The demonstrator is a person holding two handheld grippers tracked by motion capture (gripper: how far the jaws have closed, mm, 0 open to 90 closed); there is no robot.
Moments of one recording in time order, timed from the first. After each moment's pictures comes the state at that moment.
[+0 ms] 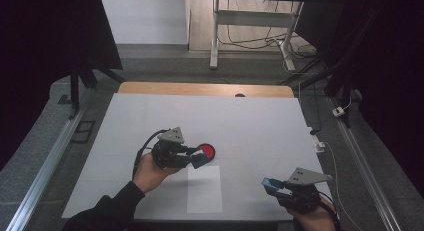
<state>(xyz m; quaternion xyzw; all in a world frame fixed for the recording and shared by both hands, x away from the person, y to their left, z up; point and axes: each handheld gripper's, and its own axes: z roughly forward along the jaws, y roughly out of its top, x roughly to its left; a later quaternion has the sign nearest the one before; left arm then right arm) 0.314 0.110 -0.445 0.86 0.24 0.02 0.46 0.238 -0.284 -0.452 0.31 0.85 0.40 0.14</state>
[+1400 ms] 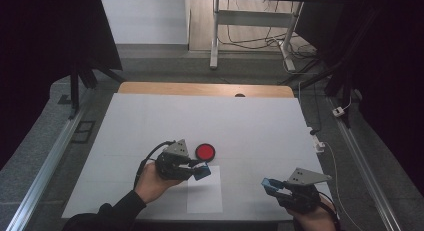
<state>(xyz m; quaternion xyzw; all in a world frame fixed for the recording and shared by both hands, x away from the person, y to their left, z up) 0.295 0.097 -0.463 0.87 0.22 0.02 0.44 0.237 -0.283 -0.452 0.30 0.85 0.40 0.14</state>
